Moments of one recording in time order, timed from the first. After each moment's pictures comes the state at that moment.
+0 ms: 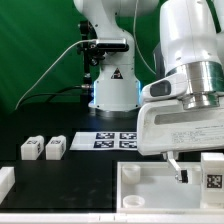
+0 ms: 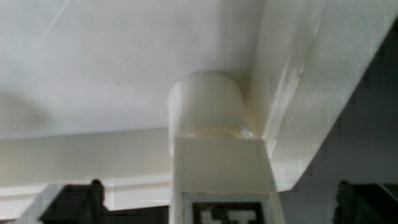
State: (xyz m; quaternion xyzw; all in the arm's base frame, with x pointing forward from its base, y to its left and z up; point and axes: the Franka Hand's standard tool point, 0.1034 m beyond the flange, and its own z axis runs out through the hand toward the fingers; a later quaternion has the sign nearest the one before) arm 0.605 0.119 0.055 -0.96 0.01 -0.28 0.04
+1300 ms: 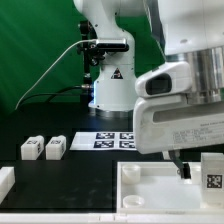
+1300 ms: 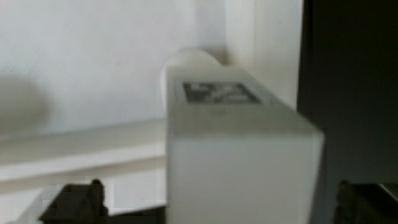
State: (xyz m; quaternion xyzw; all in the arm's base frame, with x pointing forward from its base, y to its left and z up) arm 0.633 0.115 0.072 -1.00 0.04 -0.04 0.08
